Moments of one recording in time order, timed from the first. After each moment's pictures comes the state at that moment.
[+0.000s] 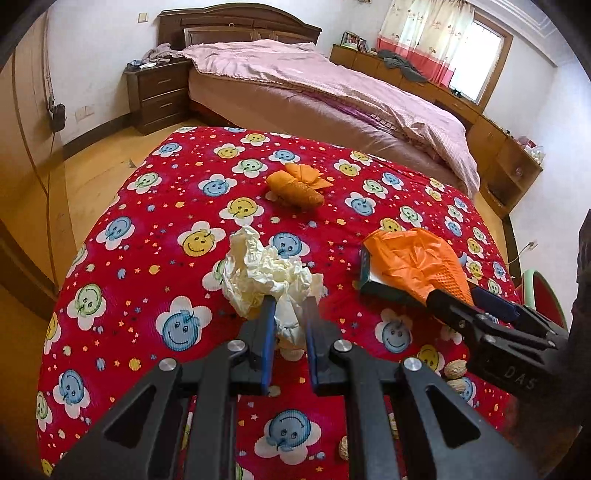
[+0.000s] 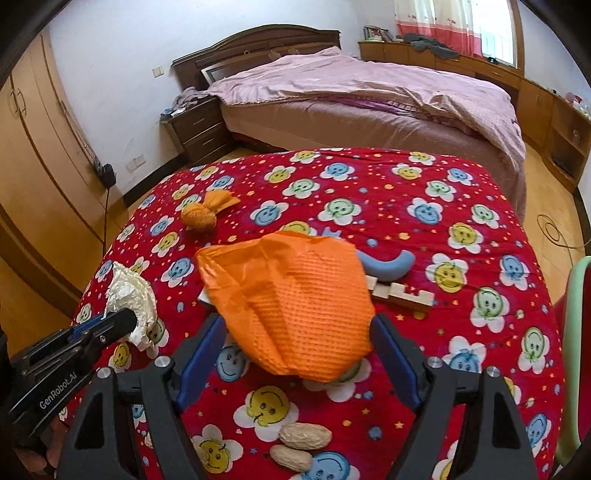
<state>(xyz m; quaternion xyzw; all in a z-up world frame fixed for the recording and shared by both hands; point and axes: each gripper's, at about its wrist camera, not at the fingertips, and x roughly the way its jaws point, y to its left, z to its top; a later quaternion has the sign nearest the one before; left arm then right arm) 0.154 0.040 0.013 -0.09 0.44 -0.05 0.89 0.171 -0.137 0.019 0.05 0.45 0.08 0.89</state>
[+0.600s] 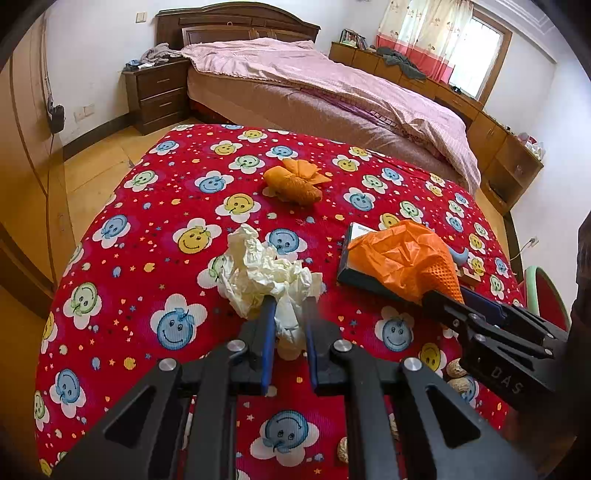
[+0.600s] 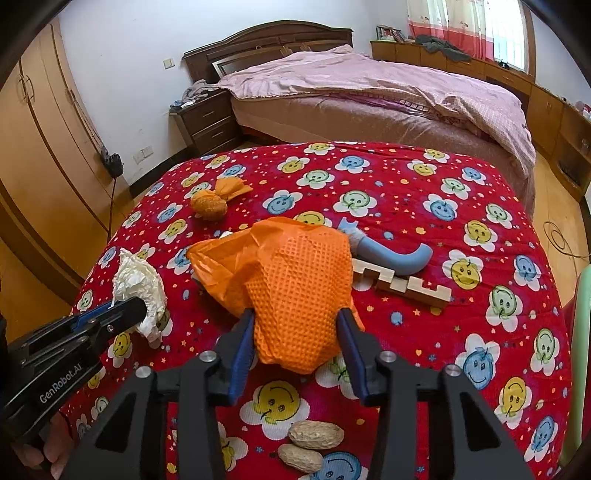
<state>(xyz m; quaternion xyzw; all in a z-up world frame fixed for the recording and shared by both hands) 0.154 0.035 0.010 -0.09 0.44 -0.05 0.89 0.168 -0.130 0.013 0.04 0.46 0.10 0.88</state>
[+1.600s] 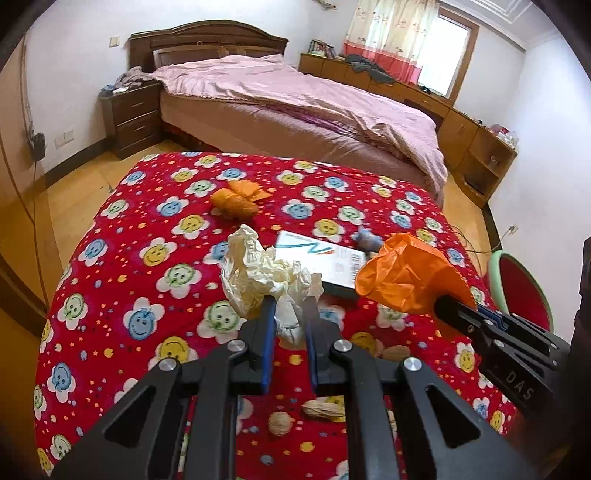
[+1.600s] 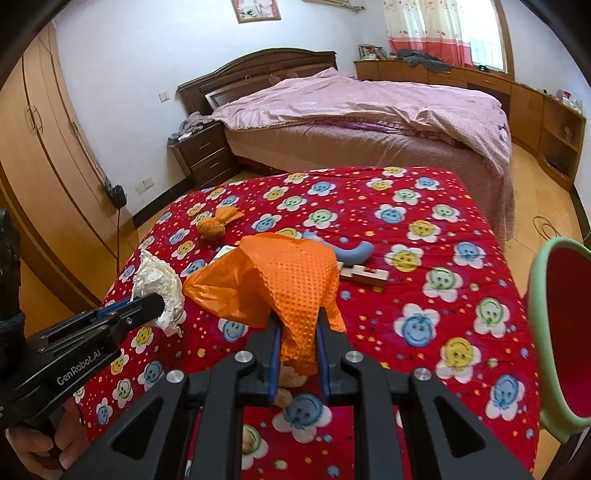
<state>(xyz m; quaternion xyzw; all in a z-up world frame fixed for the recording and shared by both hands) 0.124 -0.007 0.044 -0.06 0.41 -0.10 0.91 0.108 -0.173 0.050 0.08 0.41 0.09 0.91</state>
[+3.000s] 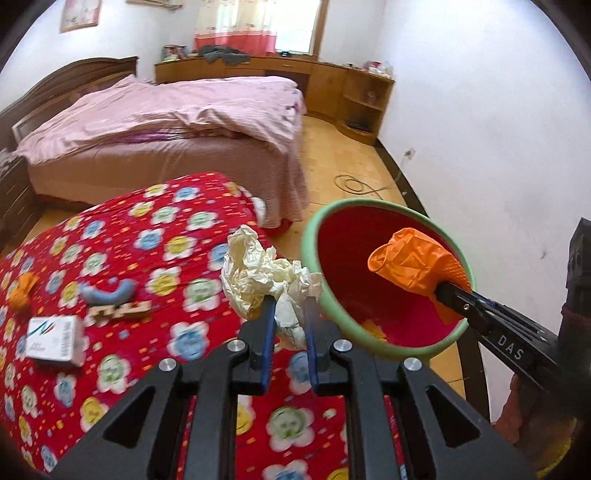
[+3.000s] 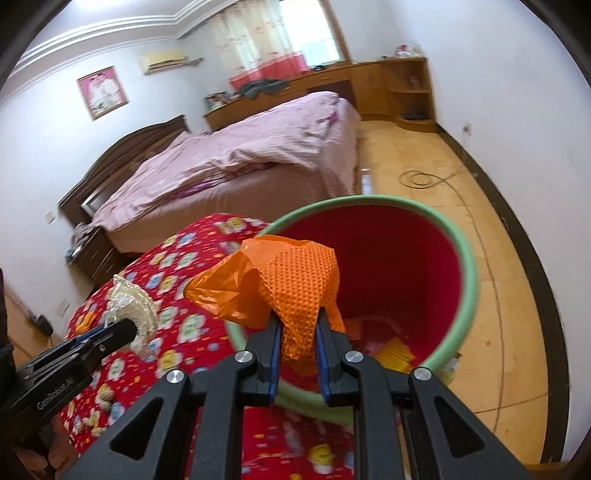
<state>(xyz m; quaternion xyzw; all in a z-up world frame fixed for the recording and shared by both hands) 0.108 -0.260 0.060 0.06 0.39 -0.32 0.86 -0.004 -0.417 0.055 0.22 0.33 -0.17 0.90</state>
